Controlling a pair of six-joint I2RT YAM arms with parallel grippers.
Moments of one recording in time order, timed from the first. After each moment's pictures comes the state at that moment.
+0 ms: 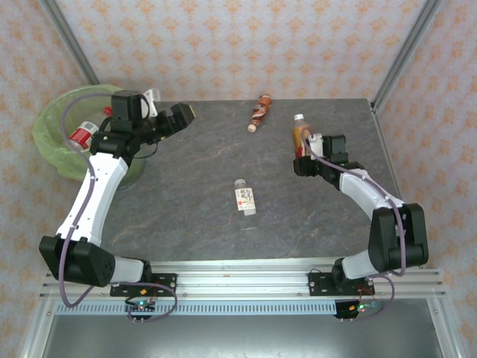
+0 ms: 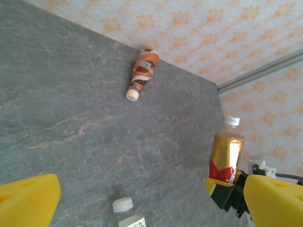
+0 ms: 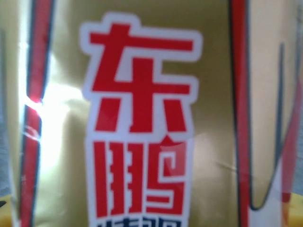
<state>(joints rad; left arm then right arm) -0.08 1.37 1.43 -0.62 0.42 -0.59 0.15 1.42 0.88 -0.25 -0.21 -0.04</state>
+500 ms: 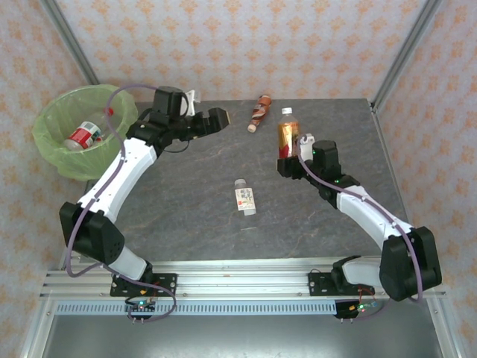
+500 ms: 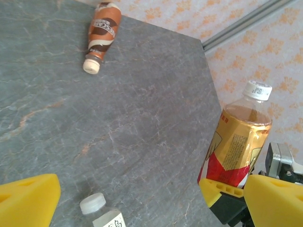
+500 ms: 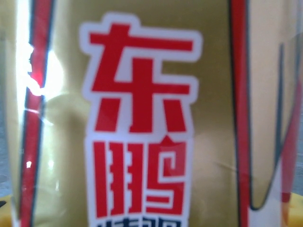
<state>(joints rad) -0.29 1.56 1.52 -0.57 0.40 -0.59 0.33 1.26 0.77 -0.07 -0.23 0.16</state>
